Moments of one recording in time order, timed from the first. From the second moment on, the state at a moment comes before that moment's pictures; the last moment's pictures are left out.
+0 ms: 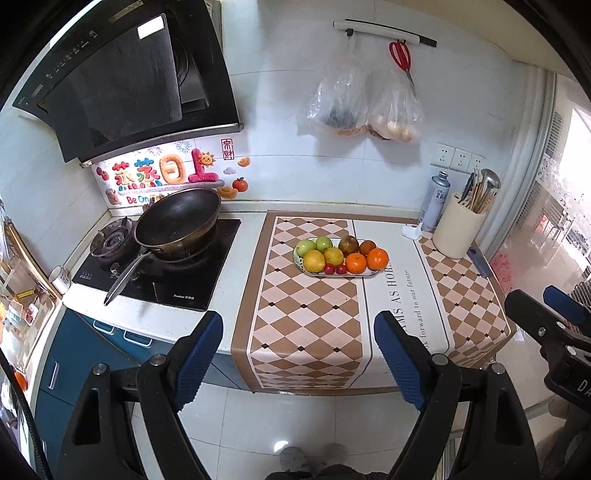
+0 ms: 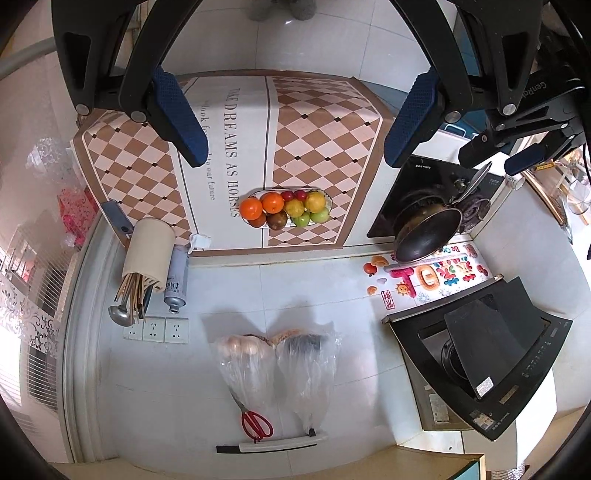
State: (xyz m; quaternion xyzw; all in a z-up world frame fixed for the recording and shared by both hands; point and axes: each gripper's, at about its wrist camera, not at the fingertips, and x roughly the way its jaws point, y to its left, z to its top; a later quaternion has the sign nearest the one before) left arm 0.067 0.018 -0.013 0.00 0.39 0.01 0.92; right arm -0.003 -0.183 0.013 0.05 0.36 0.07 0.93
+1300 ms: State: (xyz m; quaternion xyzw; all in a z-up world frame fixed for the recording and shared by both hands) left arm 0.203 0.010 -0.063 0.02 0.43 0.03 0.90; right arm 0.161 -0.183 -0.062 0.05 0.41 0.03 0.91
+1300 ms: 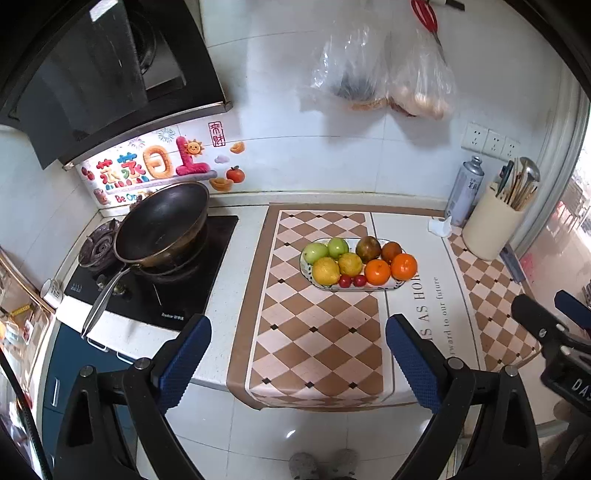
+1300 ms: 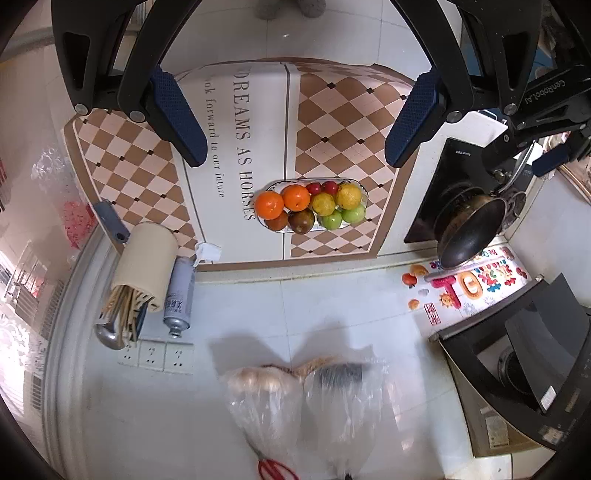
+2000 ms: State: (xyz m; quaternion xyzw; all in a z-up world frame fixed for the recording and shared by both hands) left arm 0.255 0.000 -0.100 0.02 0.47 0.02 0.88; right arm 0.214 -0.186 -0.093 0.05 0.45 0.01 0.89
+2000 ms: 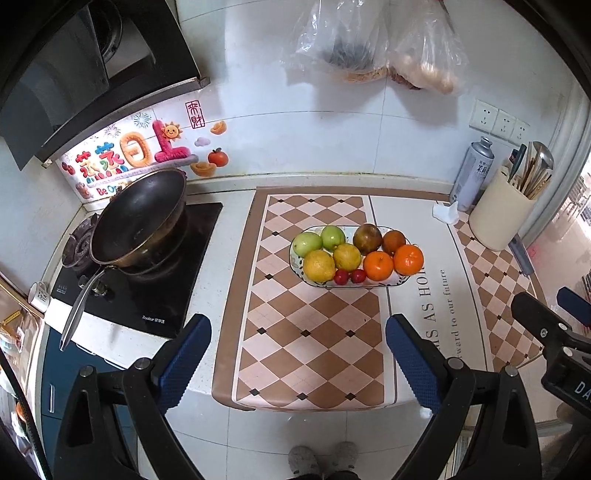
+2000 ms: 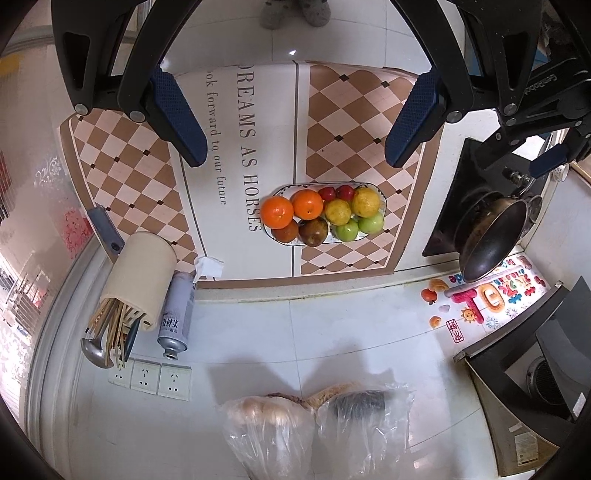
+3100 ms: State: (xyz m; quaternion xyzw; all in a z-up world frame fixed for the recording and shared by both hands) left arm 0.261 0.003 -0.095 0.02 0.46 0.02 0.89; right arm 0.219 -0.174 -0.088 0.03 0.45 0.01 0.89
